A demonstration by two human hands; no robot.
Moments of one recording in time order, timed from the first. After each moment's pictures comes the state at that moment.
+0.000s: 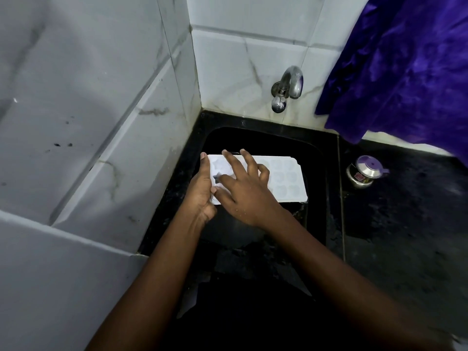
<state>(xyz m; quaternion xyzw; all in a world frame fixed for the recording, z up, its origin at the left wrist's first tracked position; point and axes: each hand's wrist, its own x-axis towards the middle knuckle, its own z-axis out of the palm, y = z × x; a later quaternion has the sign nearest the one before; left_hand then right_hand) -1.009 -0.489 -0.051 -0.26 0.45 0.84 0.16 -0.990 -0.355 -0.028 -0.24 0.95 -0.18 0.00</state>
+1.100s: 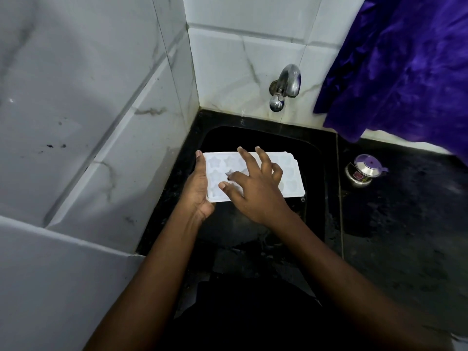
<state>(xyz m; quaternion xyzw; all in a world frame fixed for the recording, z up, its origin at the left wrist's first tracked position) -1.020 -0.494 -0.068 -0.23 0.44 0.85 0.16 -0.994 -0.335 -0.037 -0.17 0.96 -0.20 -0.05</state>
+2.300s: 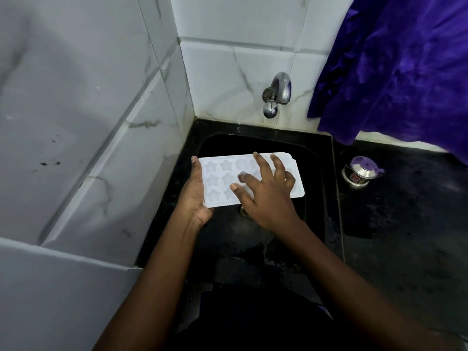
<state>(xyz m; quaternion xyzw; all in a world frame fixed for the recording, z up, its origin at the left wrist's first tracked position) -1.019 -0.486 -0.040 -0.23 0.43 0.85 0.17 -0.992 -0.312 -0.039 -0.10 0.97 -0.20 -0.09</state>
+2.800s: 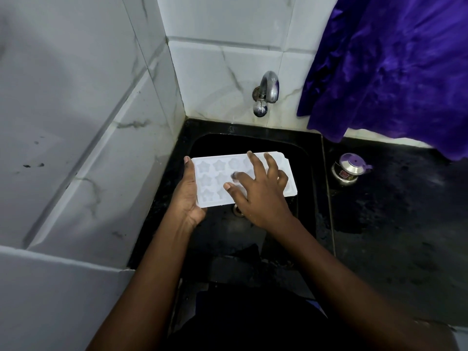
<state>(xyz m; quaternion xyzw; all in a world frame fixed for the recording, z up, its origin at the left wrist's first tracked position) -1.017 -0.479 -0.038 -0.23 0.44 0.85 0.17 -0.988 -0.305 -0.034 -0.09 0.97 -0.20 -0.07</state>
